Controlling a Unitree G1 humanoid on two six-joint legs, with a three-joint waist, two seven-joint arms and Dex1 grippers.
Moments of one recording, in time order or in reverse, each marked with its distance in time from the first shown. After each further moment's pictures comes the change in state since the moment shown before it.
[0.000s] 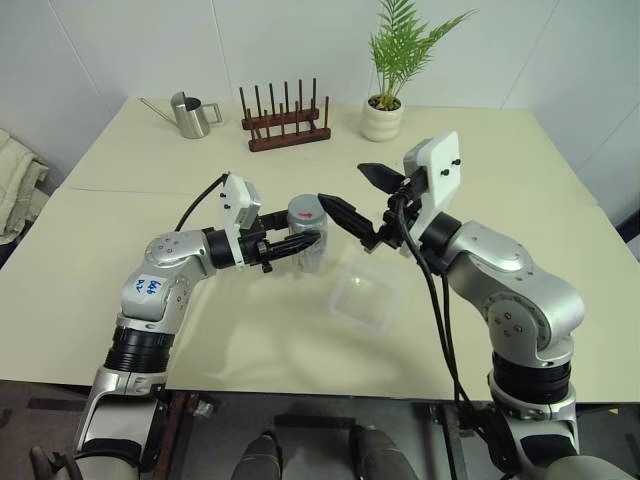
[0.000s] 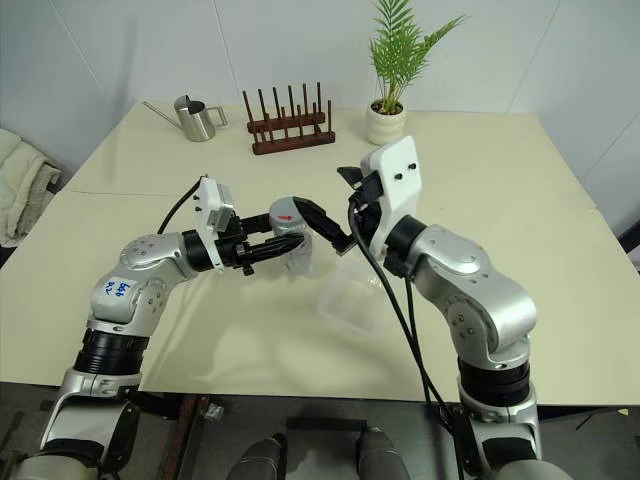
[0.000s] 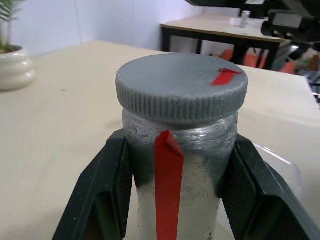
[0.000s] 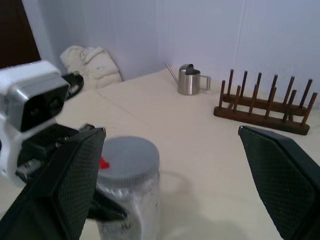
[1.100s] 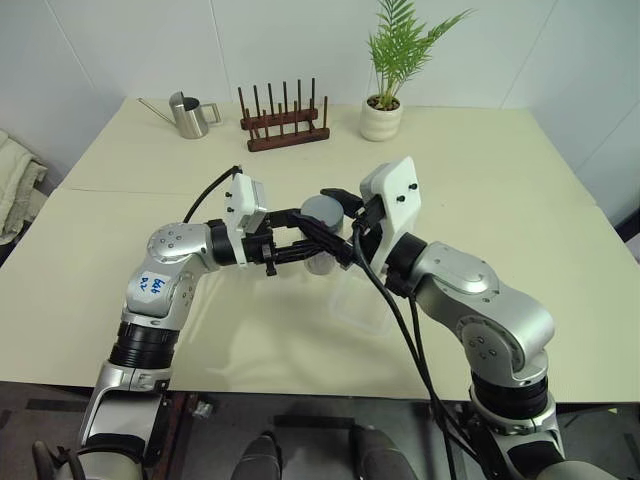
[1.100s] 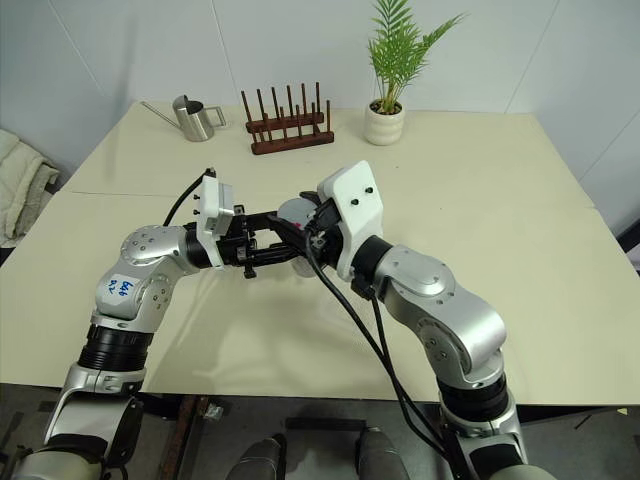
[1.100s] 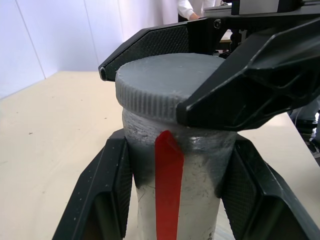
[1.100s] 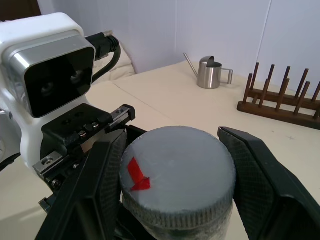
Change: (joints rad) left arm -0.022 -0.009 -0.007 -0.022 0.006 -0.077 -0.112; right arm 0.033 0.041 0.118 -0.069 -0.023 0.024 -0.059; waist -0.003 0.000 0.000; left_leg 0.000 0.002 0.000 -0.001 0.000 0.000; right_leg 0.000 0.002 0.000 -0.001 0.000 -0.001
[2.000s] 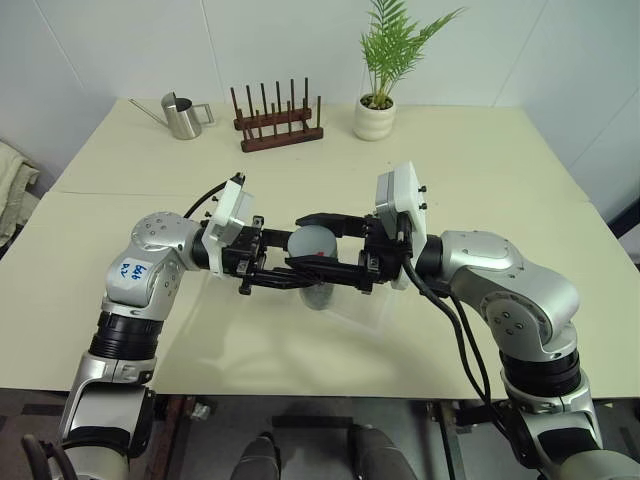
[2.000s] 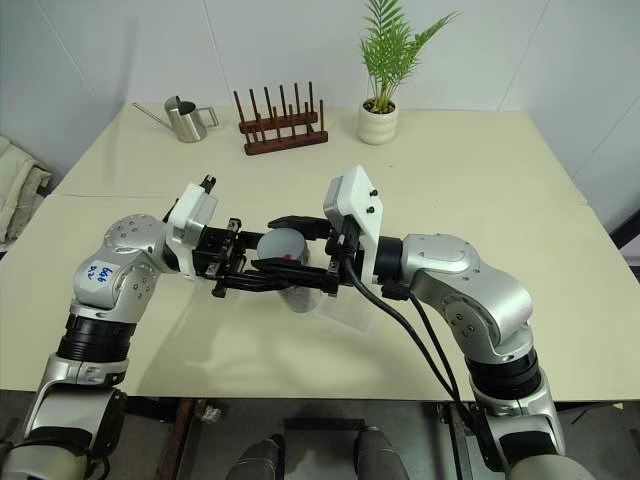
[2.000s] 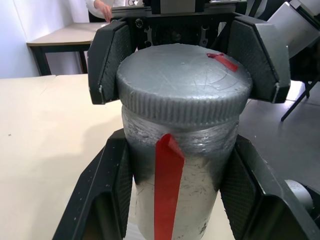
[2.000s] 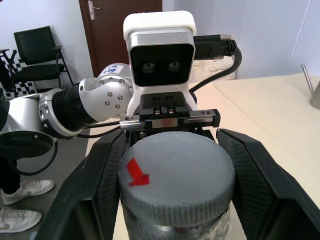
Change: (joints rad) left arm -0.043 0.088 -0.010 0.015 -0.090 0.075 -0.358; right arm -0.064 -0.175 -0.009 0.118 0.167 -0.103 0.501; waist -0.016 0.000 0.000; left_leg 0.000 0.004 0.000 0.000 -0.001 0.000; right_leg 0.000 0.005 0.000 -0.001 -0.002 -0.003
